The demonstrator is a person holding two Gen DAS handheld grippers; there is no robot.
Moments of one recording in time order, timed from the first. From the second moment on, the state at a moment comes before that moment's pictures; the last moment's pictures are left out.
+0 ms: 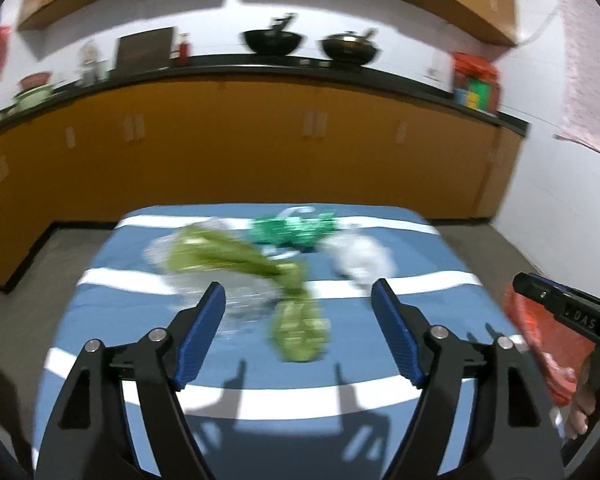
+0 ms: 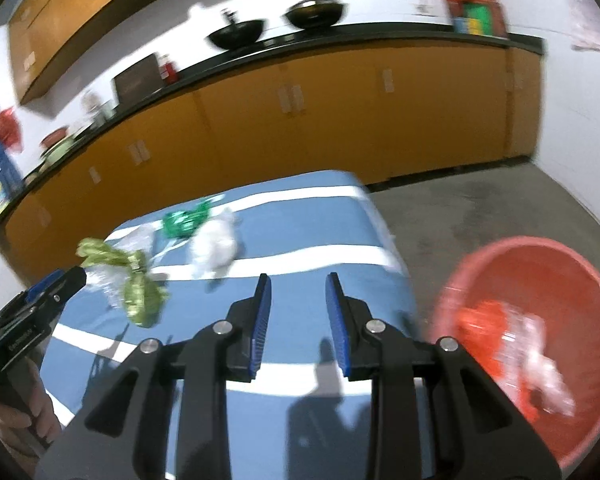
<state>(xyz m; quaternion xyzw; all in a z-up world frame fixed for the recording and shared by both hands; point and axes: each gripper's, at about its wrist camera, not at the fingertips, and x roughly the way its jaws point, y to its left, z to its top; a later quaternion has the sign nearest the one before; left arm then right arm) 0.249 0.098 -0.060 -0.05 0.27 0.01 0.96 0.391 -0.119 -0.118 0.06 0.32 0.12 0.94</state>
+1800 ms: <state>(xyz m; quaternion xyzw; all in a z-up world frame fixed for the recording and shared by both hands) 0.337 0.083 -0.122 -0.08 0.37 0.04 0.92 0.437 -0.118 -0.169 0.08 0.35 0.09 0.93</state>
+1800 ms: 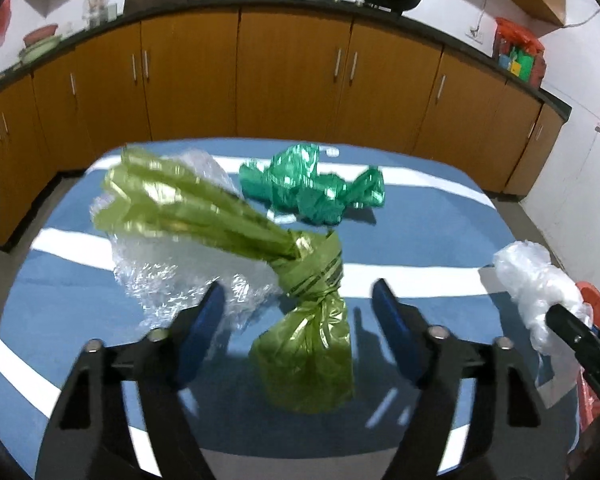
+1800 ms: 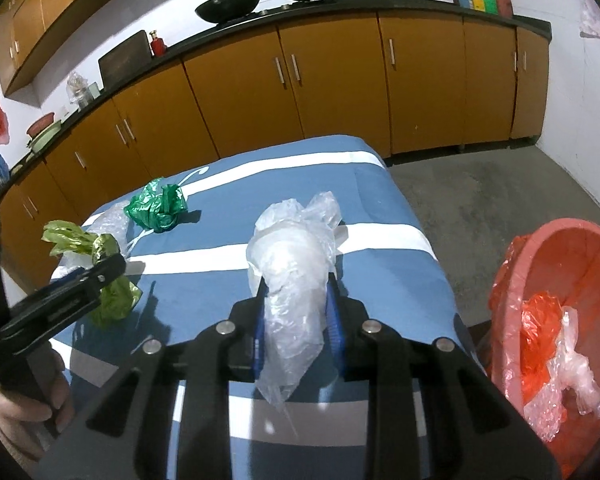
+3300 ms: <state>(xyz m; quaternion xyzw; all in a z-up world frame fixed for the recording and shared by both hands) 0.265 -0.064 -0.032 -0.03 0.30 -0.18 0.94 0.315 -0.266 -0.075 0.13 0.26 -0.01 0.96</state>
